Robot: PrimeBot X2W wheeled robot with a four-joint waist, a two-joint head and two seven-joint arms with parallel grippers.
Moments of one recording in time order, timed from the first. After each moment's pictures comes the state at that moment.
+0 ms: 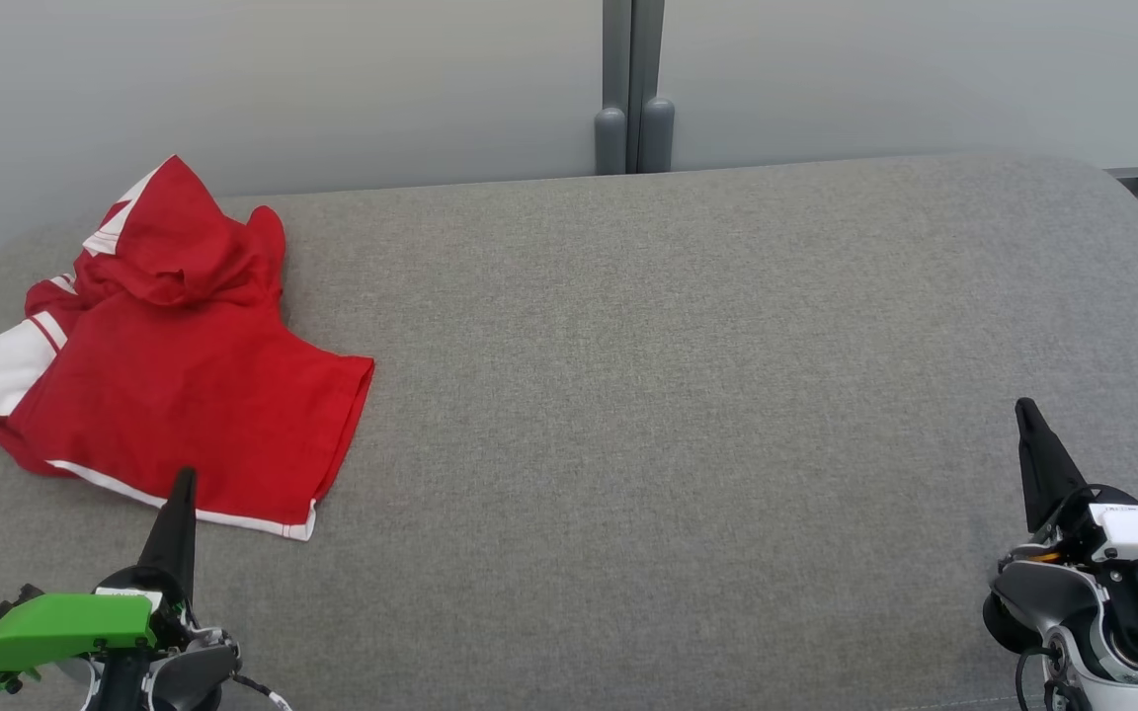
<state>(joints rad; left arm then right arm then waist) -0.06 0.04 0.08 0.28 -1.60 -0.12 0.11 -0.06 -0.04 -0.14 0.28 1.60 0.12 0.11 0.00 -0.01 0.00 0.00</state>
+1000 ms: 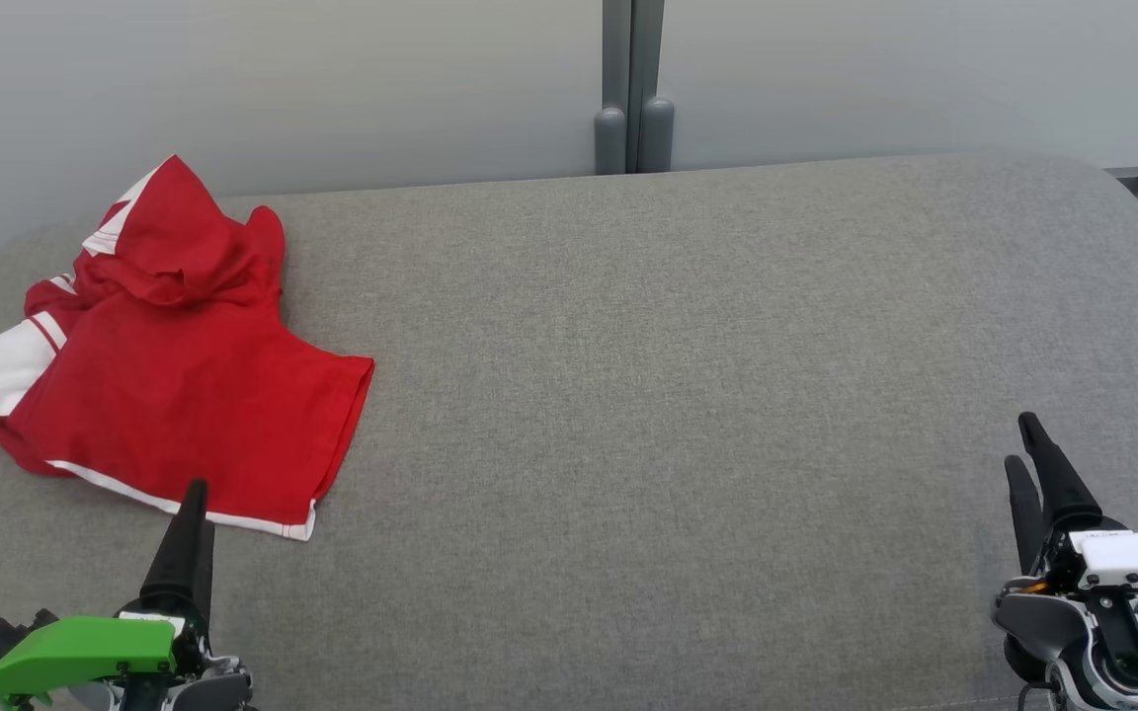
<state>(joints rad) -0.03 0.03 0.06 0.30 -1.58 -0.12 0.09 -0.02 -0.05 -0.10 0.30 1.52 0.11 0.07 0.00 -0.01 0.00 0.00</state>
